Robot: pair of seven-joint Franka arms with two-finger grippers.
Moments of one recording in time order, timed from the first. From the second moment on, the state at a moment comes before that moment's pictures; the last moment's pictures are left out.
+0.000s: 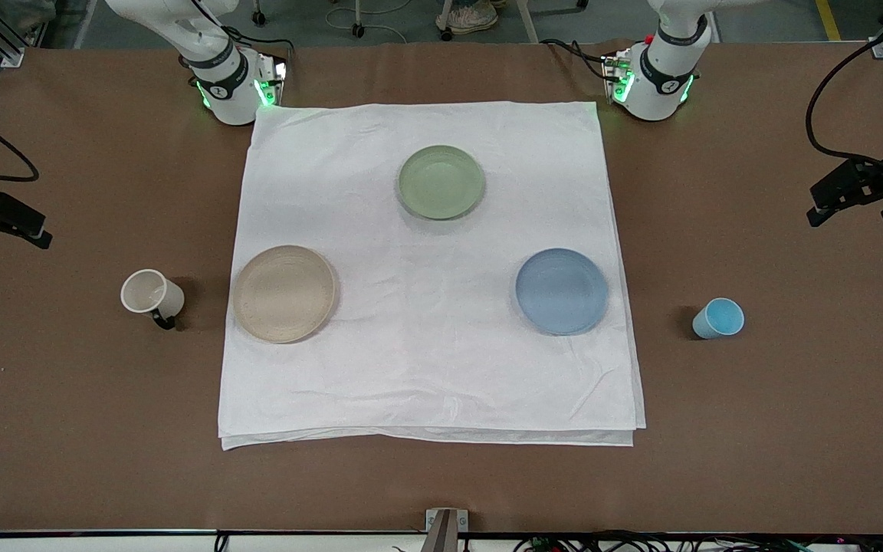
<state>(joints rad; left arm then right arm) 0.07 0.02 -0.11 -1.51 0.00 1.65 -0.04 0.06 0.07 -0.14 -1.52 0.00 1.64 -0.03</state>
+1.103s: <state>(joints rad) 0.07 0.29 -0.10 -1.78 0.03 1.94 -0.08 0.06 0.29 -0.13 -1.57 0.00 1.77 -0.03</state>
